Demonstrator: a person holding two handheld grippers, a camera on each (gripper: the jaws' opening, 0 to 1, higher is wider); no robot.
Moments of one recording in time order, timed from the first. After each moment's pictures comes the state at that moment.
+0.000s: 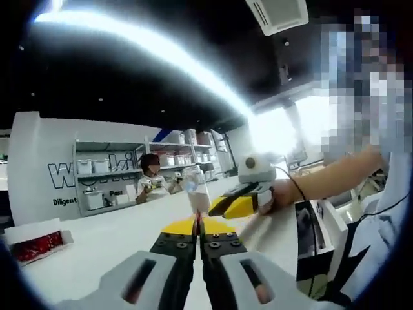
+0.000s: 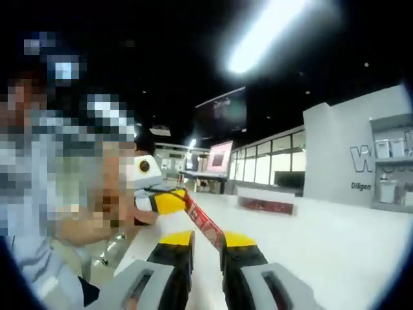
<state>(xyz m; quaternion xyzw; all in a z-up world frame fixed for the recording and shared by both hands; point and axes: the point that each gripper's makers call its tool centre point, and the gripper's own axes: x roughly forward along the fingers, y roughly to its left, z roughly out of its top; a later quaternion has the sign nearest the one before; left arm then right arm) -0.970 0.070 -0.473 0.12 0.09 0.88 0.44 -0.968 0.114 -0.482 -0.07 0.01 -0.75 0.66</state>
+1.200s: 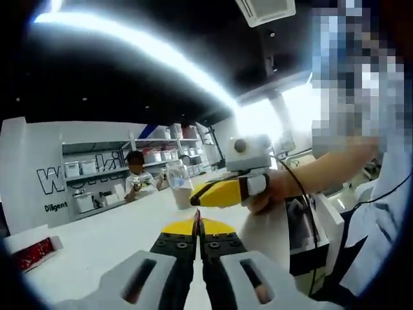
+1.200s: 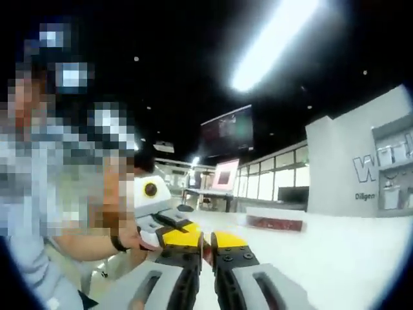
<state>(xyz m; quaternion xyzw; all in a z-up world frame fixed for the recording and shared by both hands) -0.964 0.094 -0.483 0.12 0.12 0.87 0.47 -0.947 0.090 -0.469 -0.11 0.01 -0.74 0.66</state>
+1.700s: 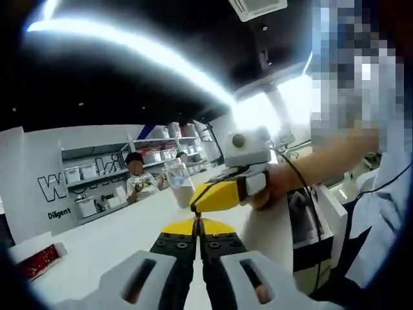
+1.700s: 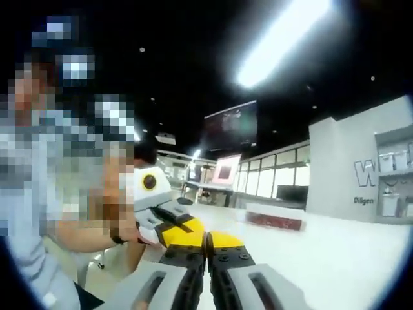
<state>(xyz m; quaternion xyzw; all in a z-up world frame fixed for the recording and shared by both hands) -0.965 0.098 -0.485 0.12 0.15 0.86 0.46 -0.960 0.092 -0.472 -0.10 0.03 -0.75 0.65</state>
